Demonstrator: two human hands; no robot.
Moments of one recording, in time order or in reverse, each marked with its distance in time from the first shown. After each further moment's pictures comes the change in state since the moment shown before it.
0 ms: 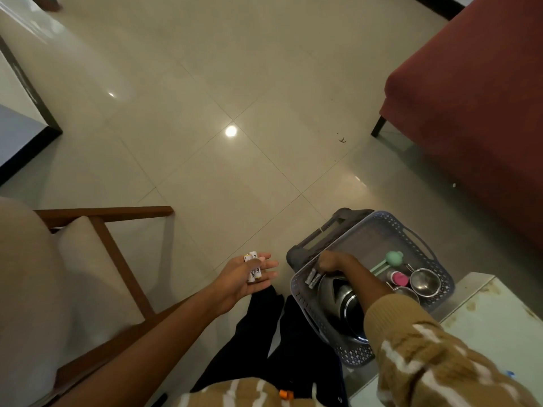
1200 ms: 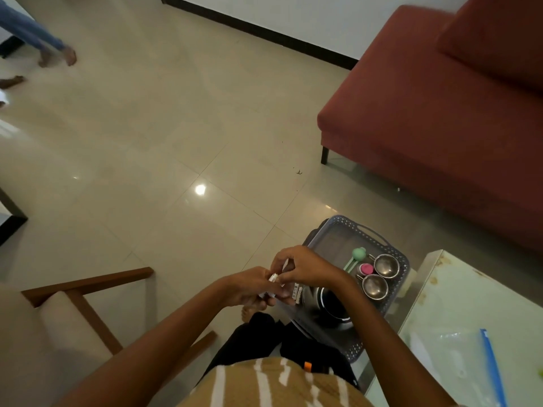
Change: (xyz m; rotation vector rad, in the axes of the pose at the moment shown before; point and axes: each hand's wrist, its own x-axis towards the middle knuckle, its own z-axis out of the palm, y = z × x) left_hand -0.035 0.027 0.063 0.788 -0.438 -0.136; right_hand -0.195 -0.055 -0.008 0.573 0.479 -0.551
